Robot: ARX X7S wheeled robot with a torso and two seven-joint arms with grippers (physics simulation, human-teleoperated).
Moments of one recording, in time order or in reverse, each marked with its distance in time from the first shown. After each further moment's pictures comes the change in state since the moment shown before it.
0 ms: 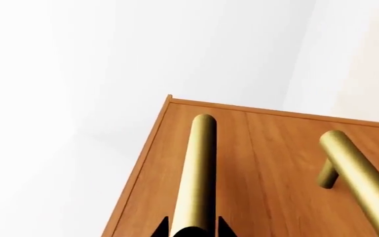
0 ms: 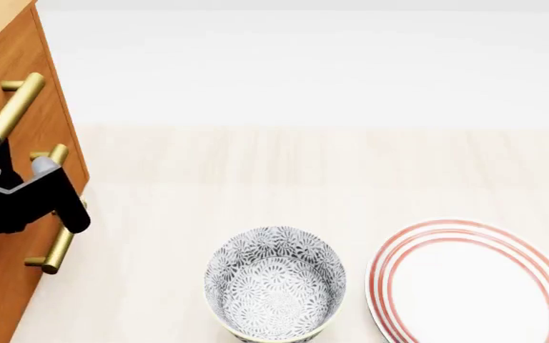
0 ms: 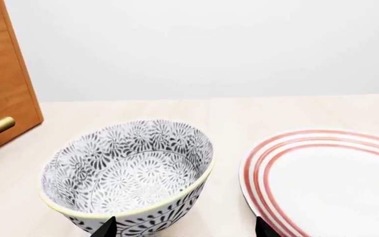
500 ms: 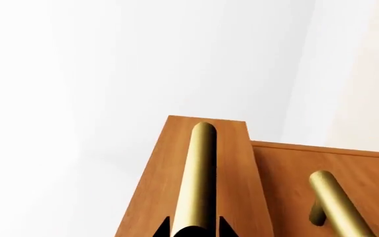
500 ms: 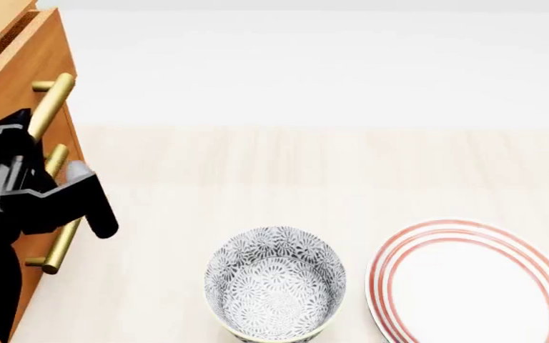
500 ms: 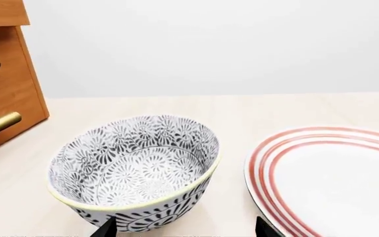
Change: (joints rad) left arm -0.001 0.054 0.026 0.011 0.062 0.002 0.019; right arm -0.001 0.008 -0.017 0.006 0.007 -0.005 -0.003
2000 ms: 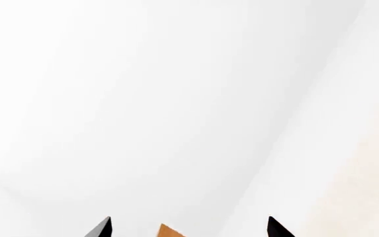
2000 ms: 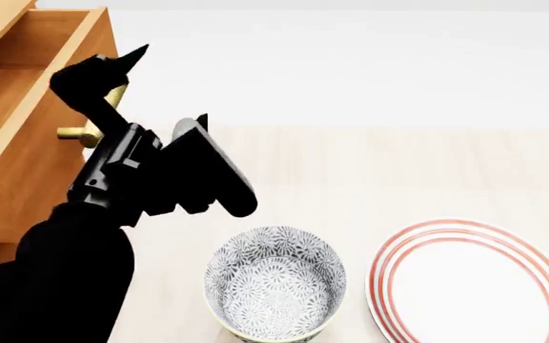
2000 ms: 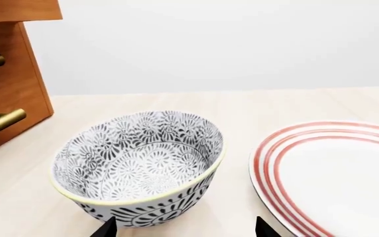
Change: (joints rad) left arm 0.023 0.235 -0.103 0.417 -0.170 -0.131 0.107; right arm 0.007 0.017 -0.027 0.003 0.032 0.000 0.007
